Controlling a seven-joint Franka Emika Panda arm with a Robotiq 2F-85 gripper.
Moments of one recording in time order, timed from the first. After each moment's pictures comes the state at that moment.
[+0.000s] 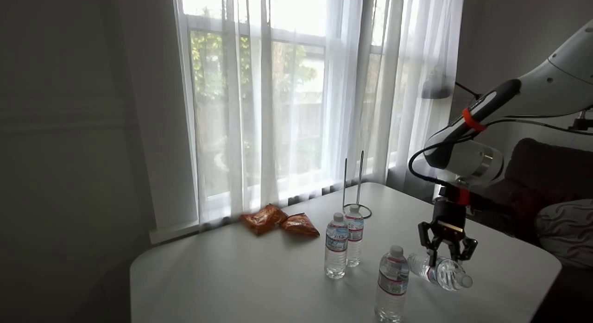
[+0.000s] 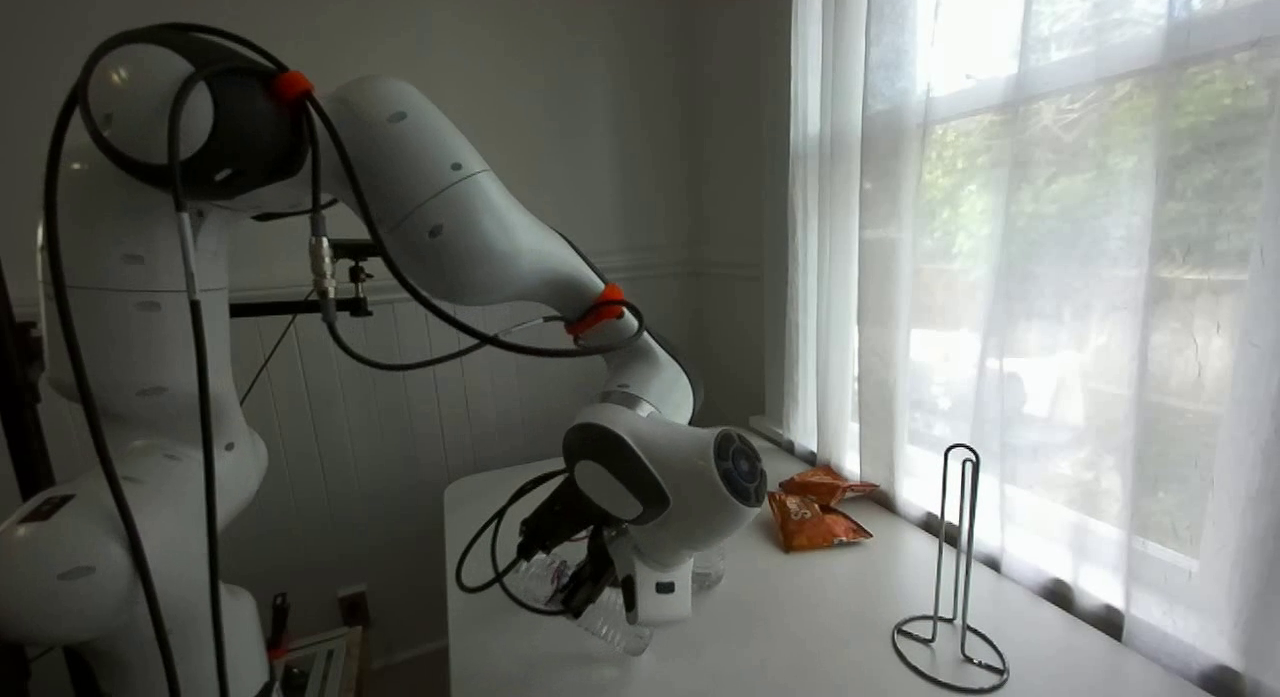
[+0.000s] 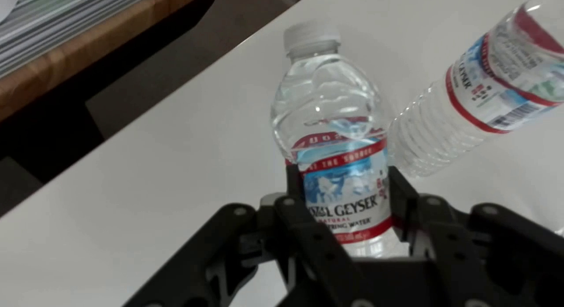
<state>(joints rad) -0.16 0.15 -0.12 -2.41 0.63 1.88 0.15</state>
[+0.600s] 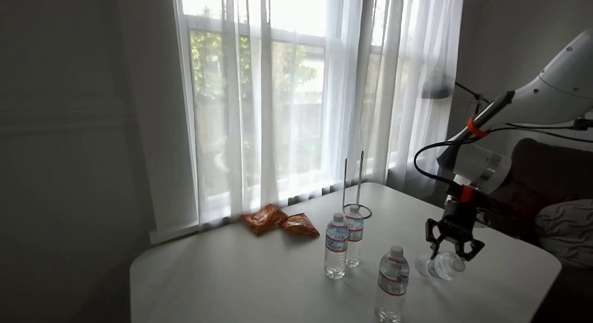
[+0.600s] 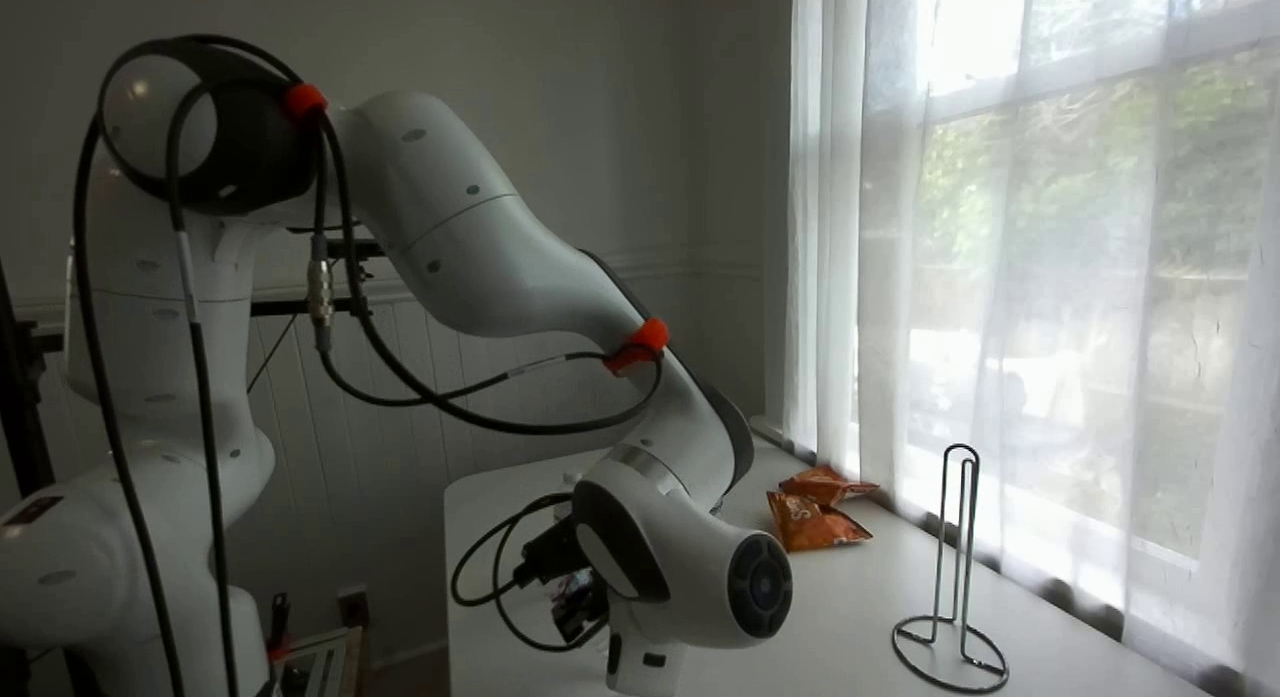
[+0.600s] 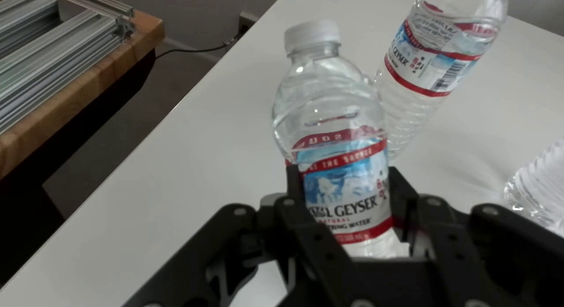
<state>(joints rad) -0.24 0.25 -0.20 -2.37 0.78 1.74 0.16</state>
